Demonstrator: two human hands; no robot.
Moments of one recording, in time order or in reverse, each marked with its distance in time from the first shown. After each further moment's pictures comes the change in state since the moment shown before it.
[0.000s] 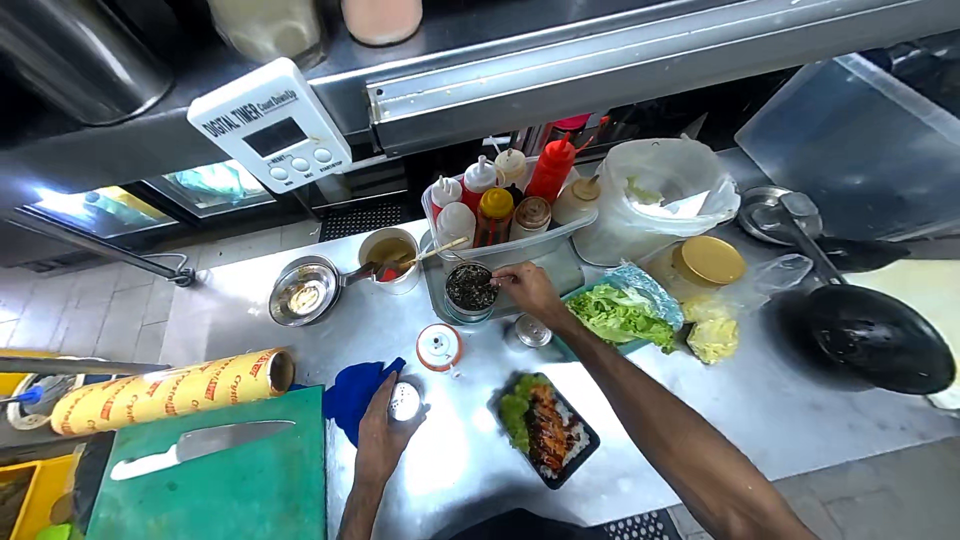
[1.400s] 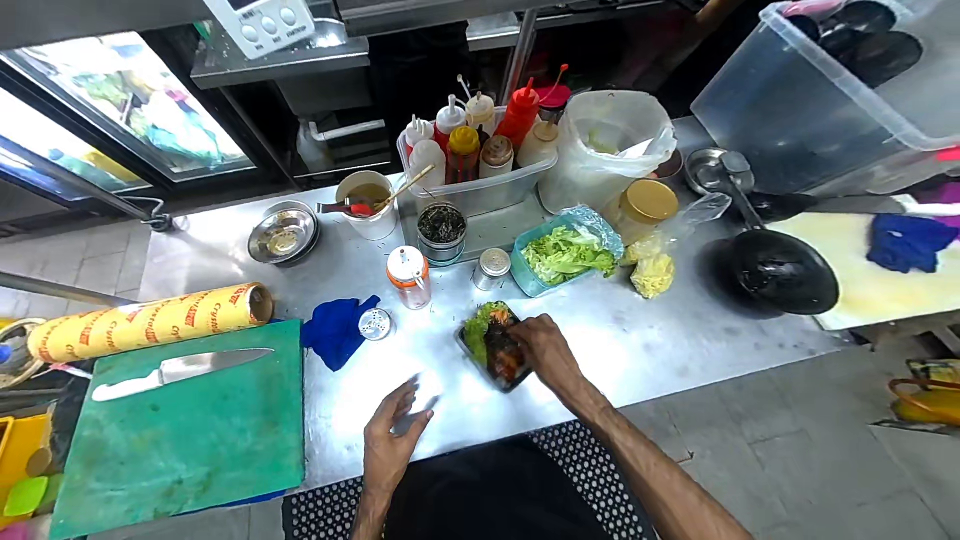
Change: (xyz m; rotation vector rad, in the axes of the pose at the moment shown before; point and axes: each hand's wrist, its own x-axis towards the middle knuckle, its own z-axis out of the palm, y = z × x) left_hand -0.158 0.047 0.042 -0.419 0.020 -0.018; right_hand -0.261 0.075 0.031 -0.333 0.077 -0.172
